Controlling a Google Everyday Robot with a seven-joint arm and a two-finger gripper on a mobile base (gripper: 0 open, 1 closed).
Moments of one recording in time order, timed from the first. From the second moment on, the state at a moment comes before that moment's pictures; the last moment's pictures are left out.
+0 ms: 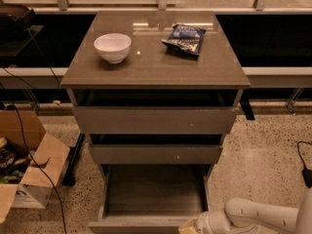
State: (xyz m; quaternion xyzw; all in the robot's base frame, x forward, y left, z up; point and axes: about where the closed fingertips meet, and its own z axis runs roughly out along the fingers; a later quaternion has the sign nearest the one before) arm 0.383 -0.124 0.284 -0.33 0.86 0.35 0.17
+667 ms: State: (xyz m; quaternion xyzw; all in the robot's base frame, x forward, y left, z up) arm 0.396 -0.117 0.218 -0.31 0.87 0.34 0.16
